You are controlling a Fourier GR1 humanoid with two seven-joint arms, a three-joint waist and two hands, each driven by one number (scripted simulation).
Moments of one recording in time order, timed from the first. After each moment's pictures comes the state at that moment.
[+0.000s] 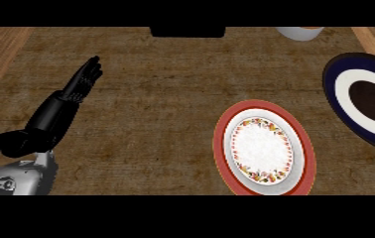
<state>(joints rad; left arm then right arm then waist) -0.18 0.29 -0.02 -1.67 0.03 -0.19 0.01 0.30 -0.99 -0.57 -1.41 -0.01 0.31 -0.79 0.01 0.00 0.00</state>
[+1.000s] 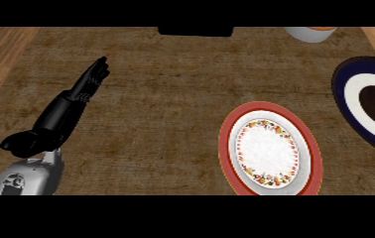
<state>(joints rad) -0.19 0.26 -0.03 -1.65 -0.01 -0.22 -0.02 -0.41 -0.89 -0.18 -0.62 0.41 0.16 -0.79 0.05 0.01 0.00</state>
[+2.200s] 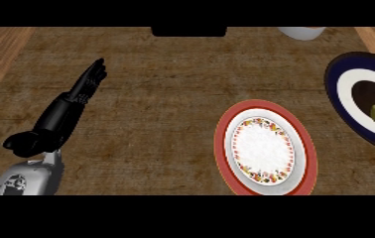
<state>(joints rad) -0.18 0.24 -0.01 -1.63 -0.03 -0.21 -0.03 -0.64 -0.90 -0.35 -0.24 0.16 0.53 -0.81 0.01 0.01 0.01</state>
